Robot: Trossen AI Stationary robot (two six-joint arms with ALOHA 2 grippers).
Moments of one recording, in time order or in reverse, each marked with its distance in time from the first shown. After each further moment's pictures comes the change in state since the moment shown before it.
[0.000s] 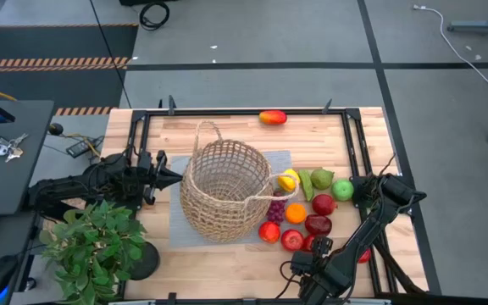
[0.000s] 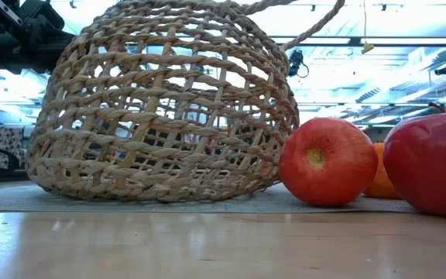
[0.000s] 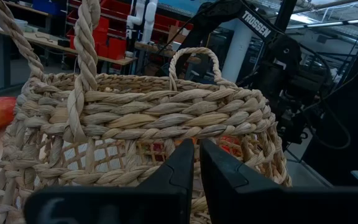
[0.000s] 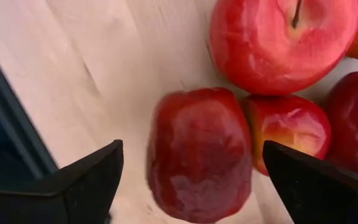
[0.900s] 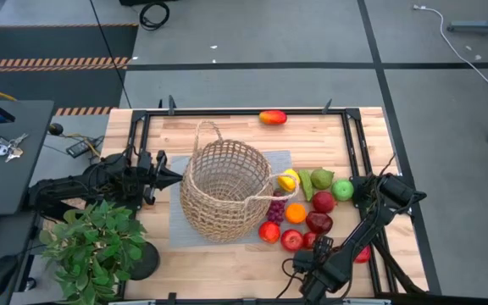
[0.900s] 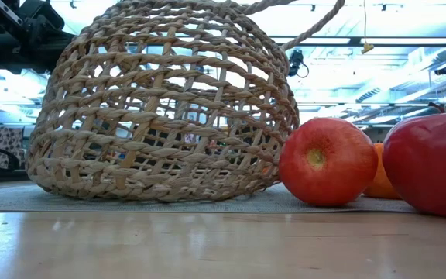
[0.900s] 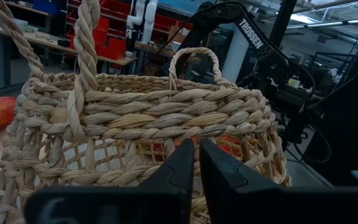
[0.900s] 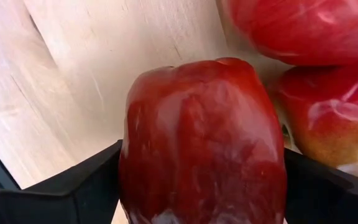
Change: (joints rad) left arm 0.000 0.000 0.000 0.000 0.000 0.000; right arm -0.003 -0.001 -0.176 0.165 -0.080 -0.022
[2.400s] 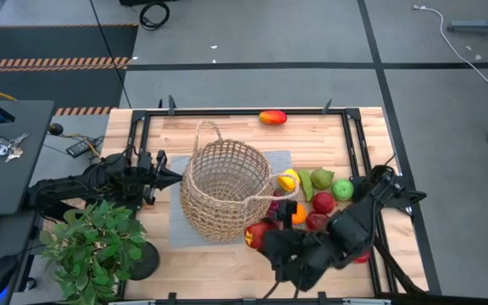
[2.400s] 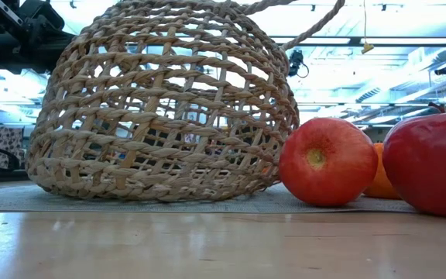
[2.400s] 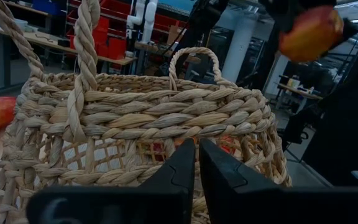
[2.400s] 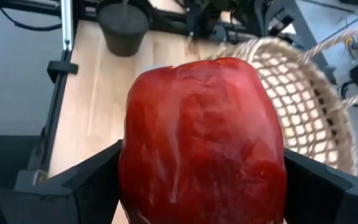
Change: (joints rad) left arm 0.000 0.000 0.000 0.000 0.000 0.000; right arm -0.176 -0.002 0.953 -0.307 0.594 -0.778
